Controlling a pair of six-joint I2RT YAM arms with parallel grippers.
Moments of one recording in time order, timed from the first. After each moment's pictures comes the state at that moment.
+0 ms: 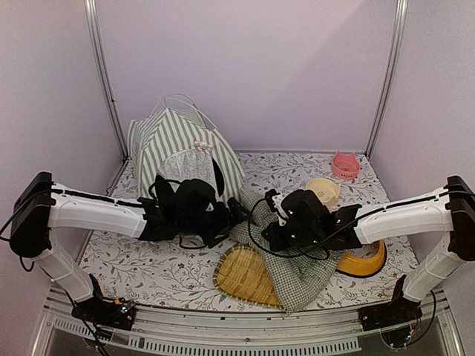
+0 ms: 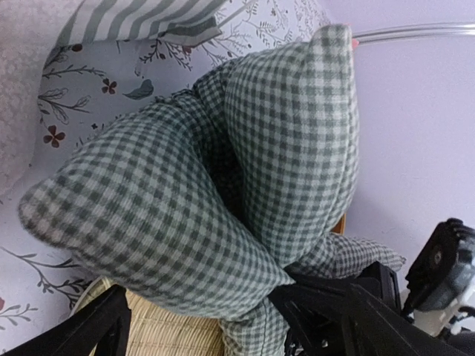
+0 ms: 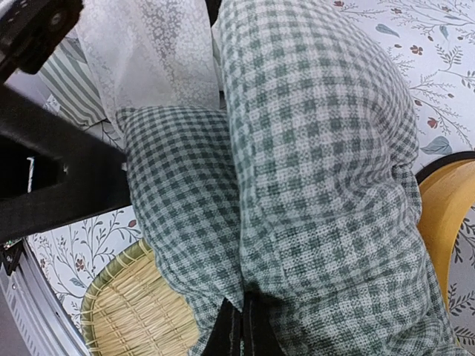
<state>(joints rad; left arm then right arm) -1.00 1.57 0.89 0.06 -0.06 -1.31 1.04 1.54 0.86 -0.03 0.14 0.54</state>
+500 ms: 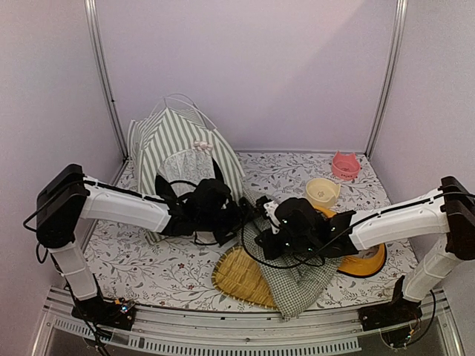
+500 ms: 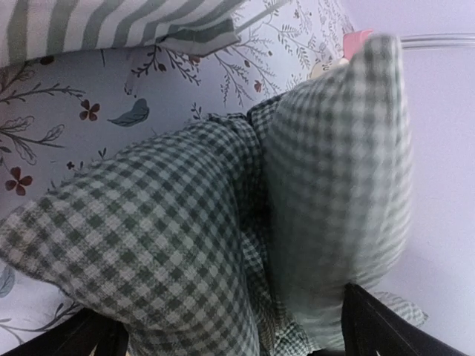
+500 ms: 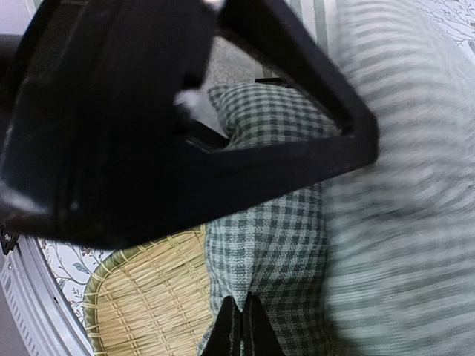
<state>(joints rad) -0.96 1.79 1.02 0.11 -0.03 -1.31 1.11 1.57 0.86 0.02 0.15 0.49</state>
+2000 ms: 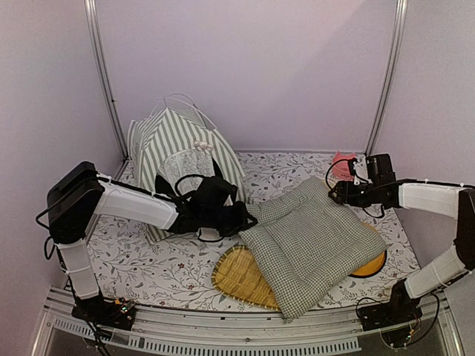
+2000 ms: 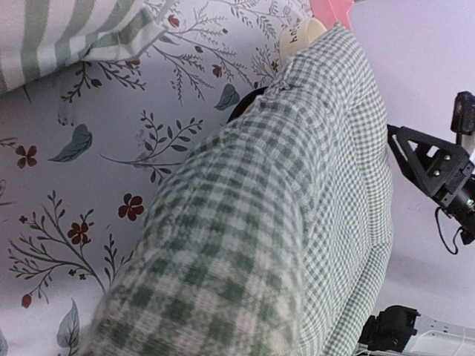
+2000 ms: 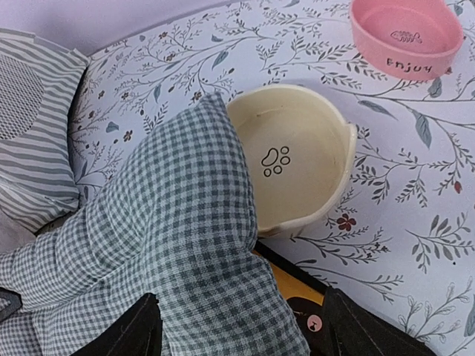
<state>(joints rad) -0.93 1.87 1.06 0.20 0.11 -1.09 0.21 1.38 0.78 -0.13 -0.20 0.29</state>
